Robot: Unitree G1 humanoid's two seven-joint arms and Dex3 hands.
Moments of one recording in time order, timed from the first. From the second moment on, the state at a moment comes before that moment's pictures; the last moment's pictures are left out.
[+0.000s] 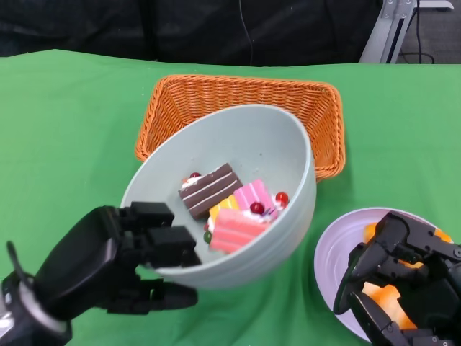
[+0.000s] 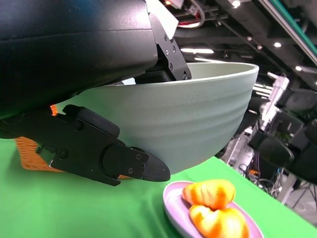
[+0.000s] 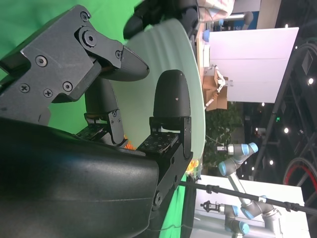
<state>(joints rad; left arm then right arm) -0.14 0.50 -0.24 0.18 0.42 -0.99 0.16 0.37 -0.12 0.09 -0.55 0.31 -0.09 0.34</state>
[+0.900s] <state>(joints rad) -0.59 0.24 -0.22 0.53 0.33 -0.88 -0.02 0.37 -0.12 0.13 -0.51 0.28 -0.09 0.35</state>
